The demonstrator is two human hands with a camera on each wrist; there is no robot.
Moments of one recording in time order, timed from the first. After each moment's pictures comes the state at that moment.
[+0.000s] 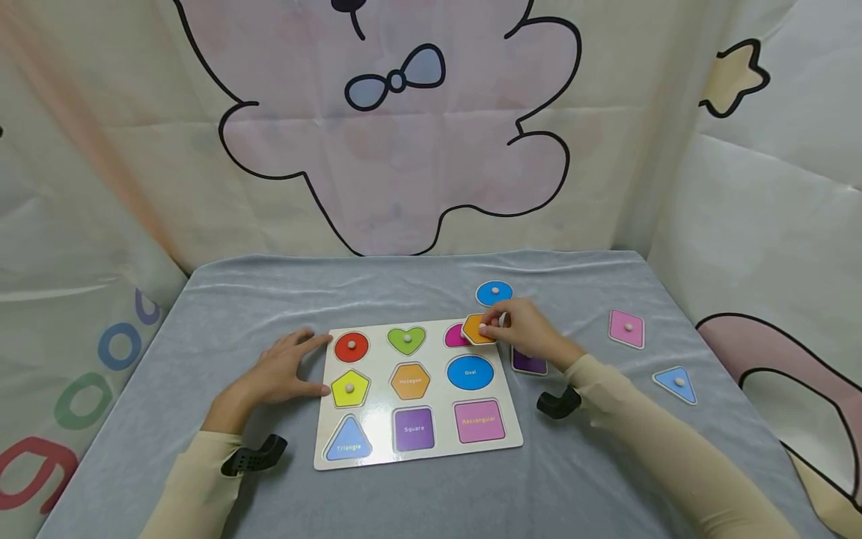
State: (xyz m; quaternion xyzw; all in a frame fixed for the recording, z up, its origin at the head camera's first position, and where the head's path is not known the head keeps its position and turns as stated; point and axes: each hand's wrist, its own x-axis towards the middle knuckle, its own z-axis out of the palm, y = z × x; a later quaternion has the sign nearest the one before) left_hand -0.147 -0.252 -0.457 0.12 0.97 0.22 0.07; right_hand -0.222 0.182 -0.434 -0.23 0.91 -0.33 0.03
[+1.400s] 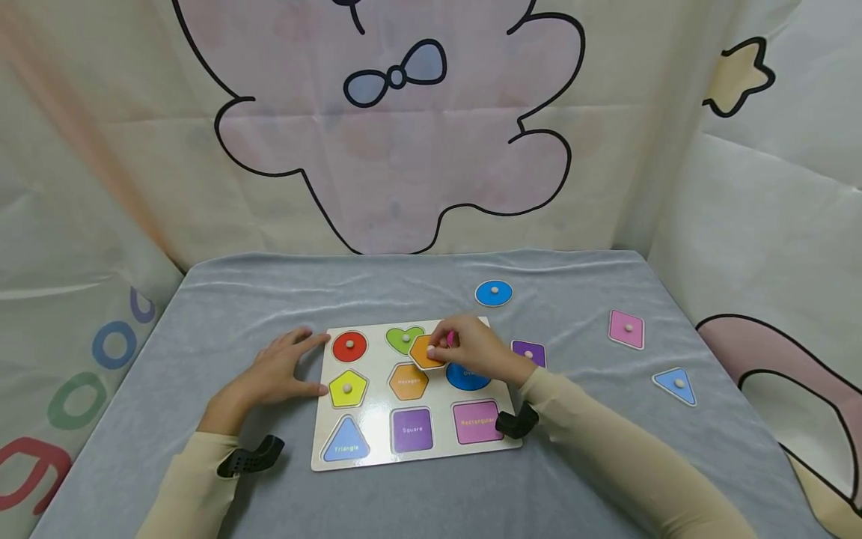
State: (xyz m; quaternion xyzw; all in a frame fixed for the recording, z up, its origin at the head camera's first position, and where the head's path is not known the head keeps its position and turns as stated) left_hand -0.149 -0.252 -0.458 0.12 0.97 0.21 0.07; right_hand -0.195 0.105 -0.432 -0.28 0.89 -0.36 0.07
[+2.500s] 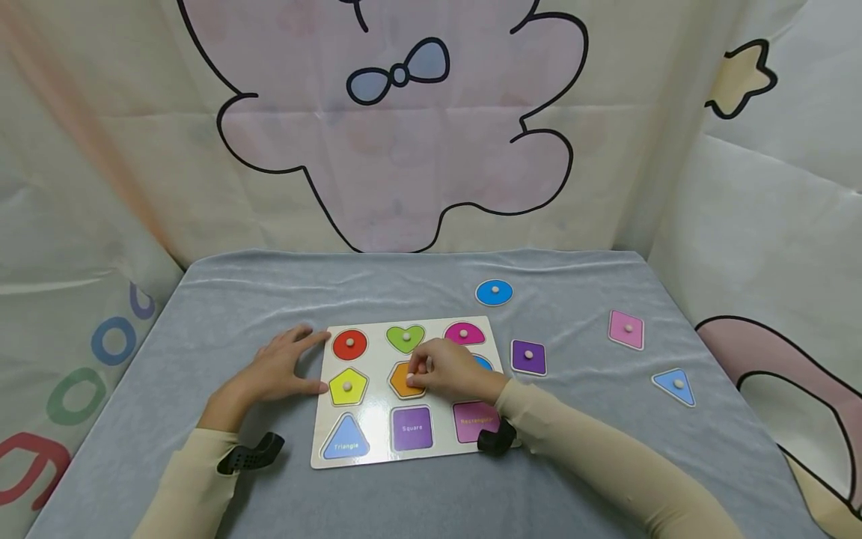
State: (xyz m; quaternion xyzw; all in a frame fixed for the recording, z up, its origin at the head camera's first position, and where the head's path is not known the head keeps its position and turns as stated) left_hand -0.147 -0.252 -0.455 0.12 0.97 0.21 0.07; right_hand -0.173 0.070 -0.453 -0.29 0.90 -0.30 0.13
